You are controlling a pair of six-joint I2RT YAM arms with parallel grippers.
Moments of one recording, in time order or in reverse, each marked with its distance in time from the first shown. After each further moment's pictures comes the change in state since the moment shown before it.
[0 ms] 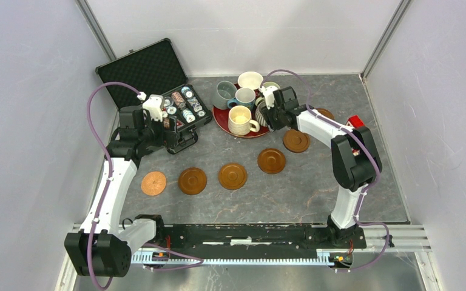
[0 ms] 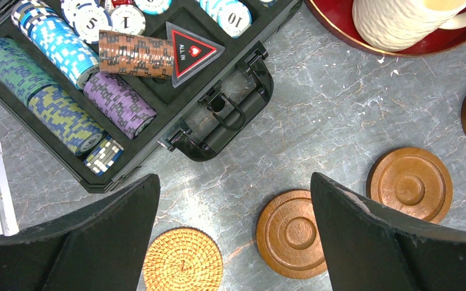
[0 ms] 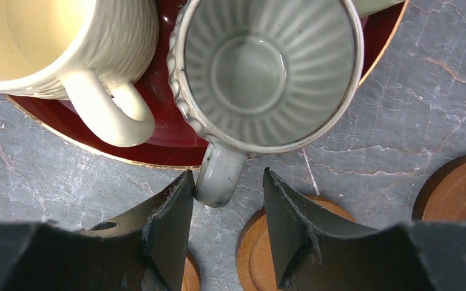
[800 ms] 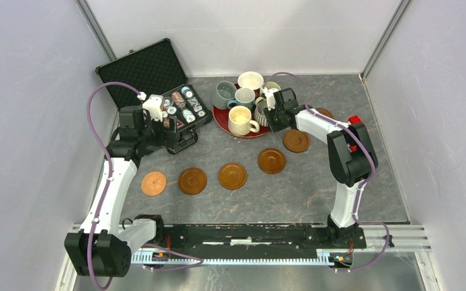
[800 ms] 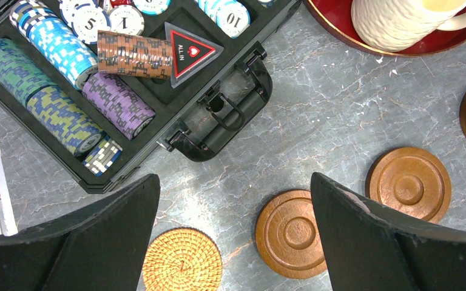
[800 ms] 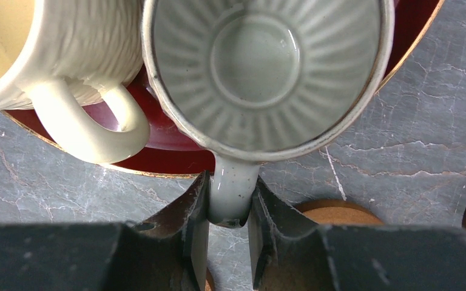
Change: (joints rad) left arm 0.000 0.000 0.000 0.000 0.004 0.000; right arm -0.017 0.069 0.033 -0.032 -0.054 0.077
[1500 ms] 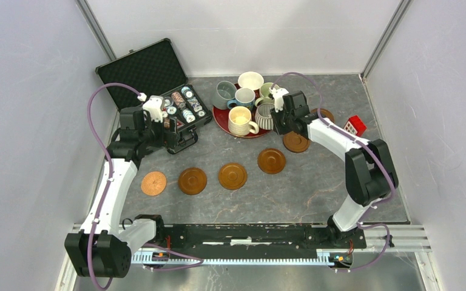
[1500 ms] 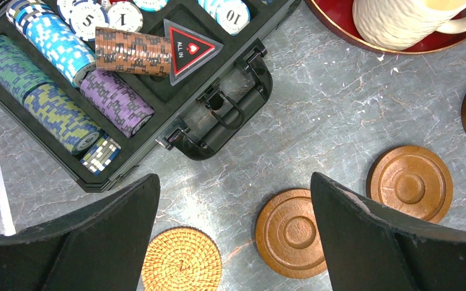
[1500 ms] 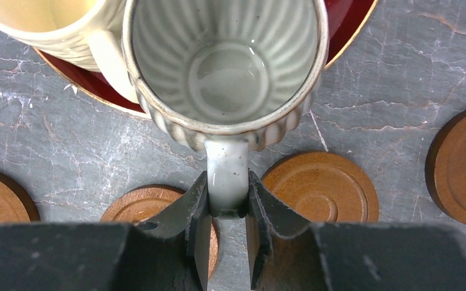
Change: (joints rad) left arm 0.000 -0.005 -0.014 0.008 0.000 0.000; right arm 0.000 -0.240 -0.180 0.051 -0.006 0.009
